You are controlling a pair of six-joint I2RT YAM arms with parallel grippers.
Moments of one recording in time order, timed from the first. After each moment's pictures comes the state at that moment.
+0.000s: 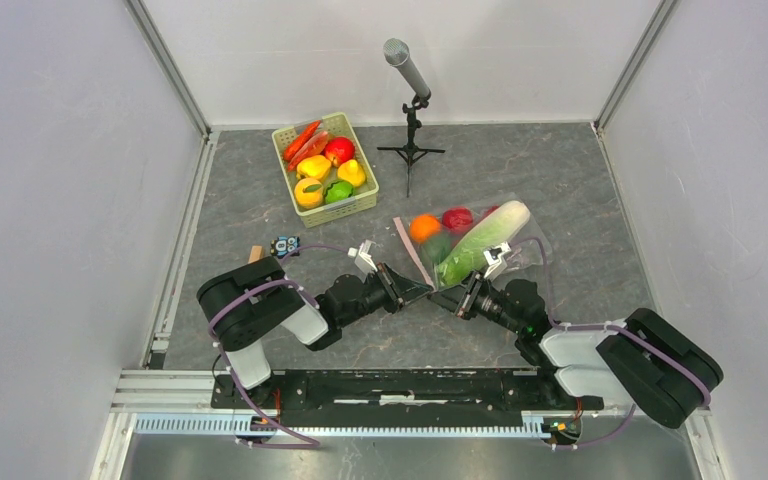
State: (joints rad) left arm -0.95 1.76 0.34 1.29 0.05 -1.33; right arm 0.65 1.22 0.02 1.00 -0.30 1.03
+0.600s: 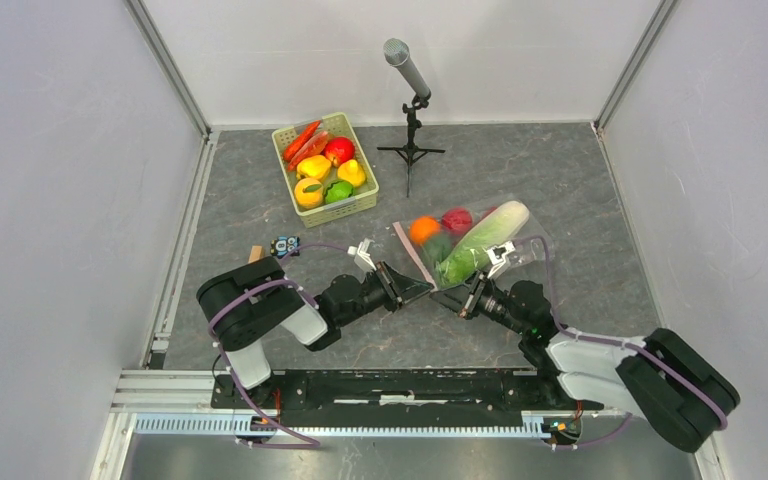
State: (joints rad) left arm -0.95 1.76 0.33 1.34 0.05 -1.33; right arm 0.65 1.12 0.02 0.94 -0.31 1.01
